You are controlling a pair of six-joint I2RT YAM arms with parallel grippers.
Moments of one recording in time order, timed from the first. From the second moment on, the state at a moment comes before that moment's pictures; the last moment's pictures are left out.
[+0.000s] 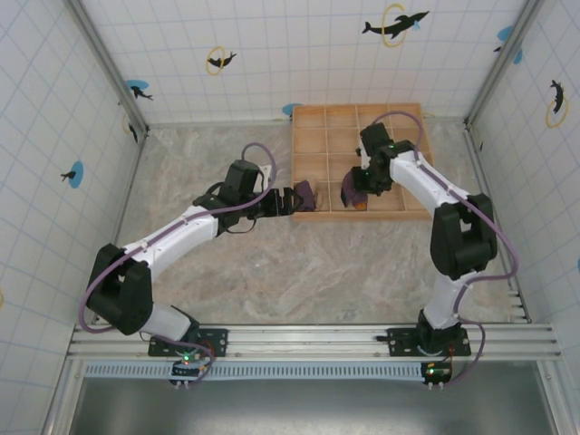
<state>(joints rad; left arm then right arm) -0.57 1.46 1.00 -0.26 0.36 -0.55 0.37 1.86 1.50 -0.86 -0.09 0.25</state>
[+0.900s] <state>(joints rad) -0.57 1.45 0.96 -0.26 0.37 -0.55 0.35 1.97 1.34 -0.54 -0.42 0.42</state>
